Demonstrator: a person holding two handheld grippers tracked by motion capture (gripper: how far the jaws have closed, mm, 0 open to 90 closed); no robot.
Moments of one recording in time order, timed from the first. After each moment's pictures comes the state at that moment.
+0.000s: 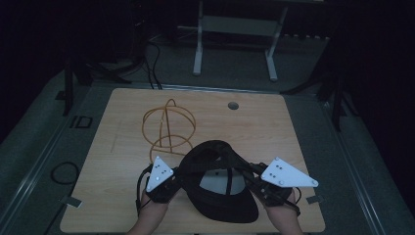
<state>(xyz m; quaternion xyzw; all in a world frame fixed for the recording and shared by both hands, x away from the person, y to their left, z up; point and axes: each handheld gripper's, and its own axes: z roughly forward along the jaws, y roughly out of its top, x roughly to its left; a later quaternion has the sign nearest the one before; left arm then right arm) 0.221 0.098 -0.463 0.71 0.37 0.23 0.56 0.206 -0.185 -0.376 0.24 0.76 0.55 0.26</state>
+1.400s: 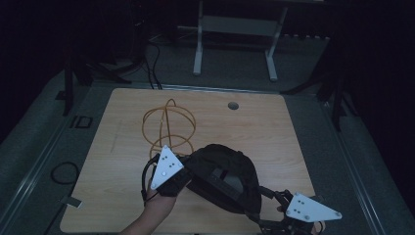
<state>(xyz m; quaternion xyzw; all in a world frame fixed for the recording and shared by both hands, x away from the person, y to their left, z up) 0.217 0.077 -0.401 0.69 0.30 0.26 0.60 0.159 -0.244 -0.427 0.25 0.79 0.54 0.16</state>
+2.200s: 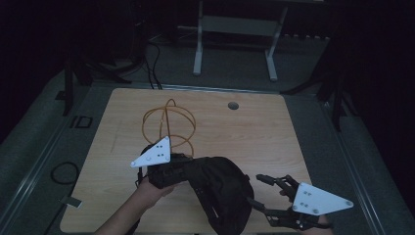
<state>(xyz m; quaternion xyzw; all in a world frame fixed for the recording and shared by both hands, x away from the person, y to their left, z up) 0.248 0.097 -0.401 0.73 0.13 0.06 0.67 0.177 -0.239 -0.384 0.12 0.80 0.55 0.20</state>
